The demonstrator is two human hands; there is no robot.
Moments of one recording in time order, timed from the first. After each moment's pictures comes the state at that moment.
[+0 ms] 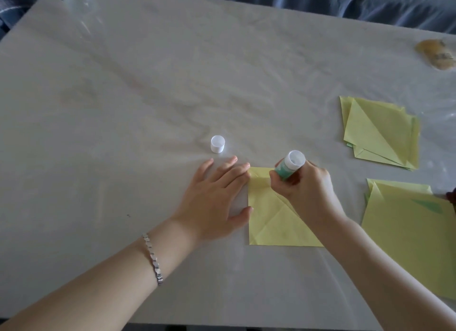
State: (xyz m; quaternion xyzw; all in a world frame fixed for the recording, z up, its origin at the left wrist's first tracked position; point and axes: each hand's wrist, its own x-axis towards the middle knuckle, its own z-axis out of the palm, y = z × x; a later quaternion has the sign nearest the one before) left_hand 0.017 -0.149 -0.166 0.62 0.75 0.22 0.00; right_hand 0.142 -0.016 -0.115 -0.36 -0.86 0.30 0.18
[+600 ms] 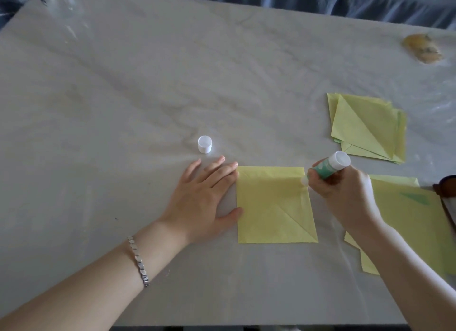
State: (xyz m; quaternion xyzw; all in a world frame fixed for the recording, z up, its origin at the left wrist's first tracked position) left_hand 0.017 -0.149 -0.165 0.62 0.76 0.20 0.02; right_hand 0.196 0.029 -0.118 -0.47 -0.82 0.26 0.18
